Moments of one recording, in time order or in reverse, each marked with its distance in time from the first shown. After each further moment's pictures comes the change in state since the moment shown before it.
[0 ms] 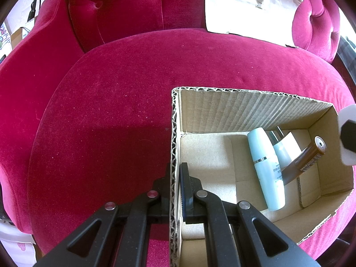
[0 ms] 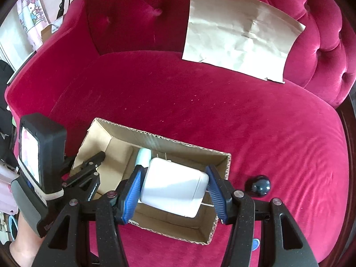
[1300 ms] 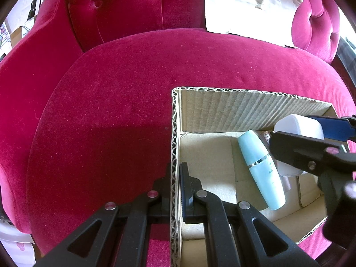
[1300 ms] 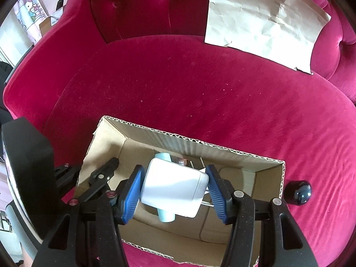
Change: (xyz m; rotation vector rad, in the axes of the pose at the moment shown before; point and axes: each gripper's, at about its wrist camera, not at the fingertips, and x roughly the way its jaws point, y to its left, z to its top) left arm 0.000 0.003 0.000 -0.005 0.001 -0.008; right arm 0.055 0.025 0.005 0.021 0.069 0.081
